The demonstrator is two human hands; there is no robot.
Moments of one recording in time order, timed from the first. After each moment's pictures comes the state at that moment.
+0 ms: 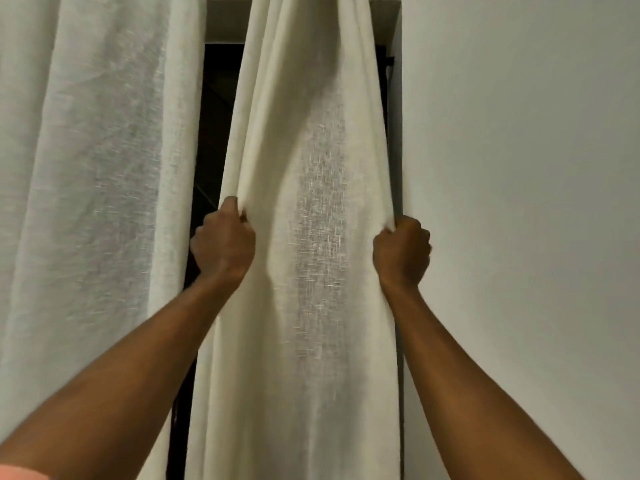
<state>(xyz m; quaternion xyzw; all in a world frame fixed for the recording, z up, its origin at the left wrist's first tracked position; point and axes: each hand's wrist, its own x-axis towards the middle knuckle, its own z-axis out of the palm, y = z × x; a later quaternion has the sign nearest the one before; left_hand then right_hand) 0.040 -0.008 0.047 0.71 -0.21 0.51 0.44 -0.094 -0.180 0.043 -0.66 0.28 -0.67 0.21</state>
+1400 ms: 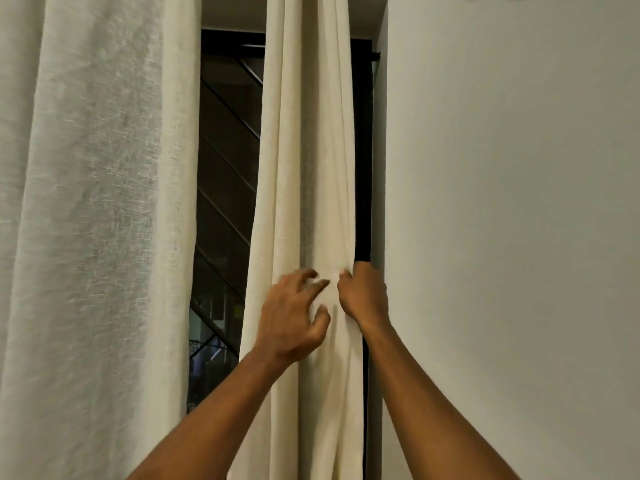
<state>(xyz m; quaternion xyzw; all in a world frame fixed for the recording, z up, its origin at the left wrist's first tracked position) -0.017 -0.055 -0.074 0.67 -0.50 0.39 0.38 -0.097 -0.153 -0.028 -0.79 0.26 -0.50 0.25</state>
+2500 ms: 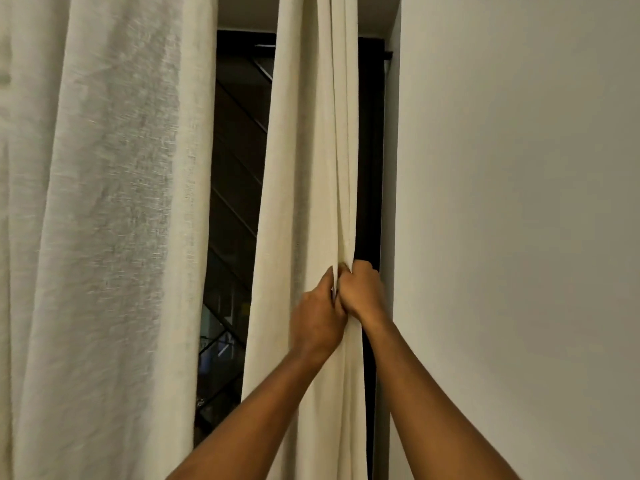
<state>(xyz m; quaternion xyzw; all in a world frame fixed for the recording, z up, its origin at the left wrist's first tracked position) -0.036 -0.082 -0.077 0.64 -0.46 0.31 0.53 -0.089 -0.142 -0.026 -0.80 0.22 -0.48 0.29</state>
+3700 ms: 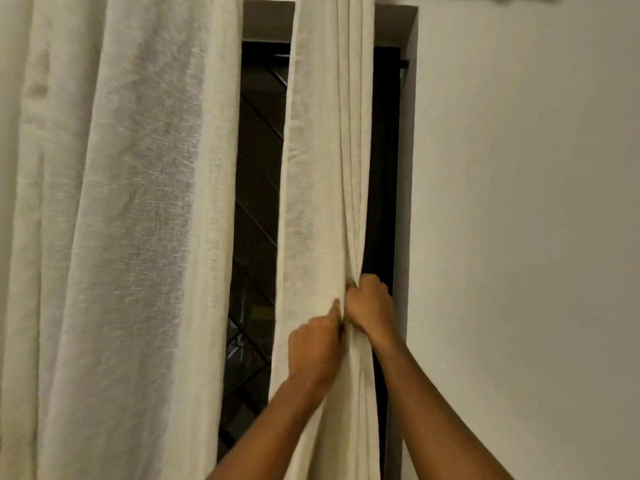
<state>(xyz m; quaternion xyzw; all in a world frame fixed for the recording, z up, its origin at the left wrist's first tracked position) -0.028 -0.059 -0.104 0.79 -0.38 0.36 0.33 -0.083 -0.137 -0.038 -0.82 0.24 -0.46 0.25</state>
